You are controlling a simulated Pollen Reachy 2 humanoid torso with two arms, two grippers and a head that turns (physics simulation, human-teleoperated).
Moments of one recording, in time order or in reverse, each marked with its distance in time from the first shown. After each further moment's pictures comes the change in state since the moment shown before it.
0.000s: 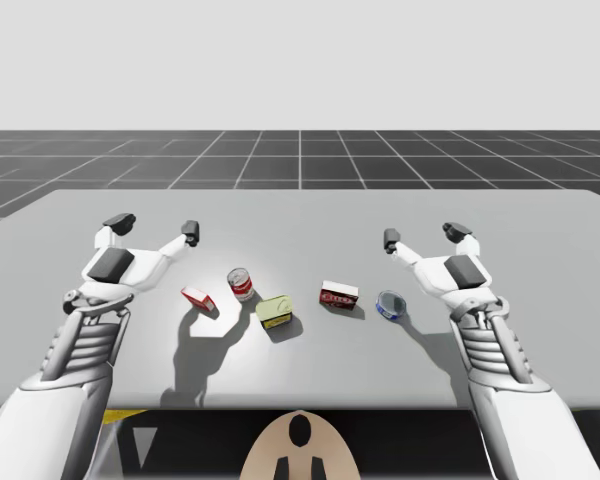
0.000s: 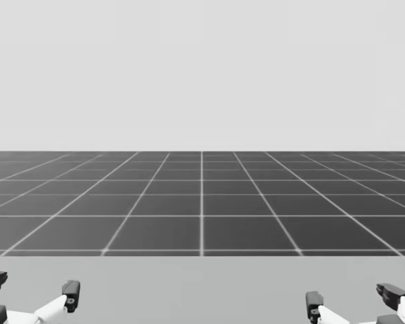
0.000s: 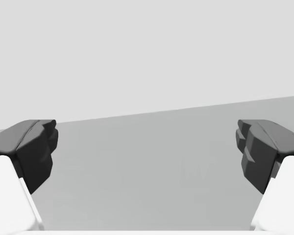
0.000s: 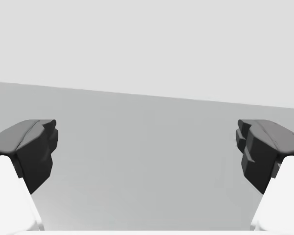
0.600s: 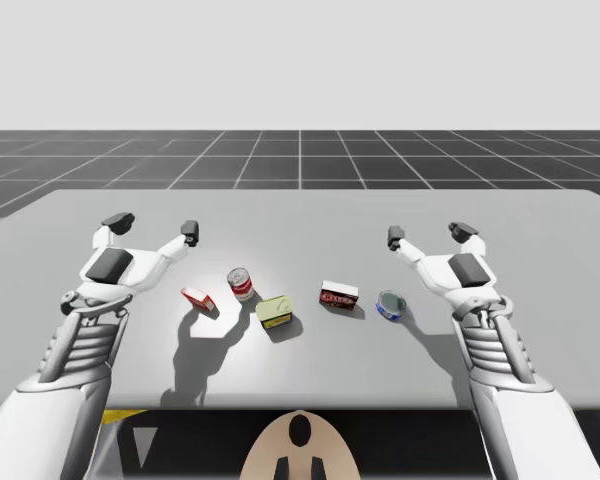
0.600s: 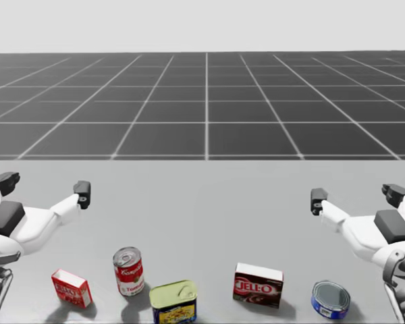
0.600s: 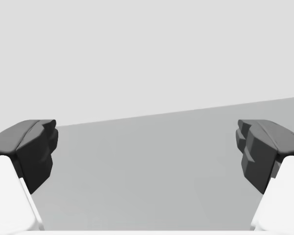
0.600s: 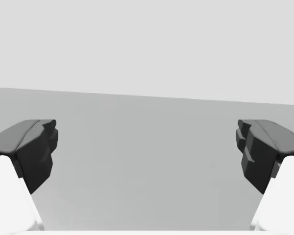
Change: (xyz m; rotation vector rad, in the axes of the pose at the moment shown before) left arm 0.002 0.000 0.001 -0.004 -0.008 -0.008; right arm 0.004 -0.002 0.000 -0.047 0.005 -0.008
